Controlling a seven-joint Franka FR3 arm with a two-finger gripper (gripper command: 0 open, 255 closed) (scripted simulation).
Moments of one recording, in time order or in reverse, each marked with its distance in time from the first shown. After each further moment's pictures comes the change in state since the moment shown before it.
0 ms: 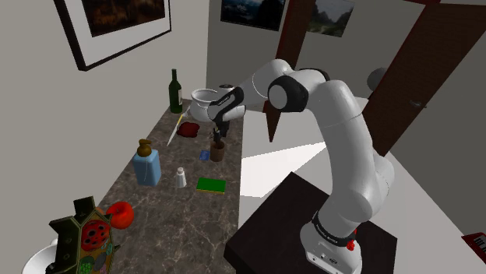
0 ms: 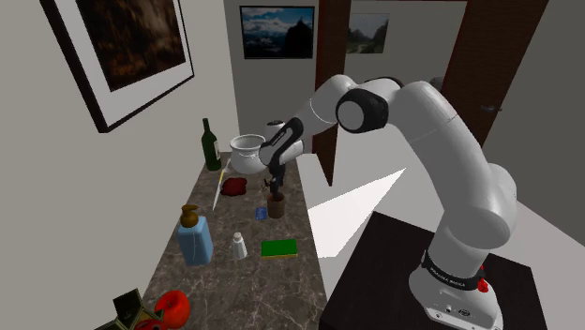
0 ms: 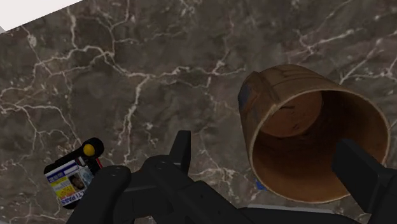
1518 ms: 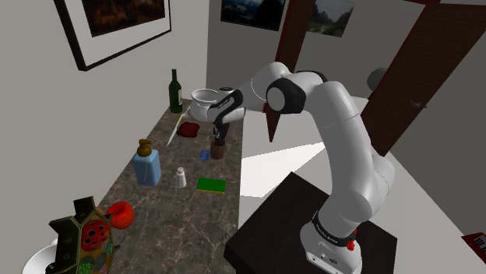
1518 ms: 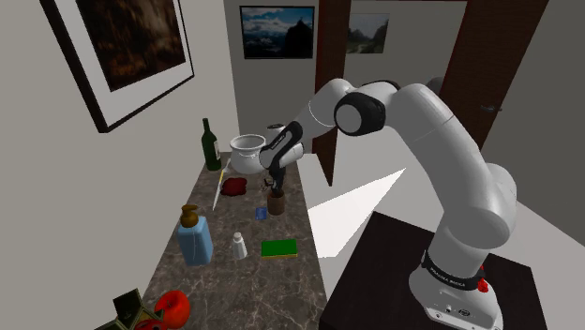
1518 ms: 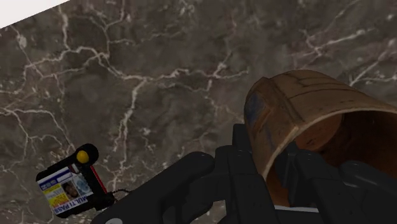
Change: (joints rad) arm -0.005 0.031 0.004 0.013 0.003 0.019 -0.005
